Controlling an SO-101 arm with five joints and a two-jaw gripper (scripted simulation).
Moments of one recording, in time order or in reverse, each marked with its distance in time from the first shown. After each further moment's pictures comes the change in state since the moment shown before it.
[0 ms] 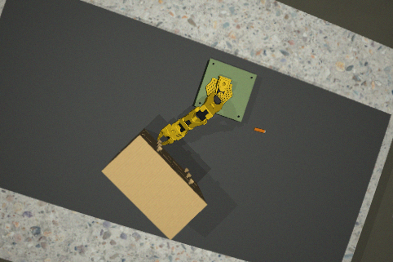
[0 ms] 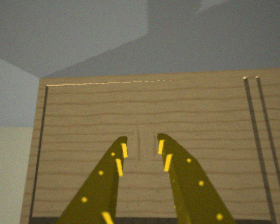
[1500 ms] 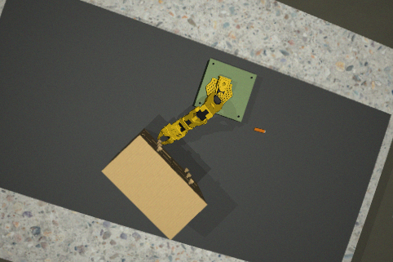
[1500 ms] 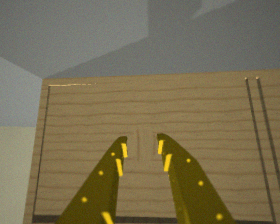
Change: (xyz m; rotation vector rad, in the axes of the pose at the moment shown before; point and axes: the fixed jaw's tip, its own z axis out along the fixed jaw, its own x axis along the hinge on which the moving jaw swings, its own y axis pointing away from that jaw) arm -0.001 0.001 -0.001 -0.003 0.000 -0.001
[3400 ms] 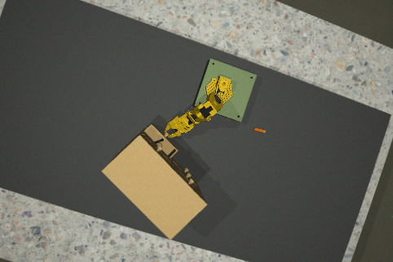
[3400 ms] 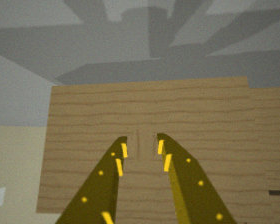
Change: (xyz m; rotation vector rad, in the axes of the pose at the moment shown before) arm -0.028 0.004 -0.028 -0.013 0.001 0.007
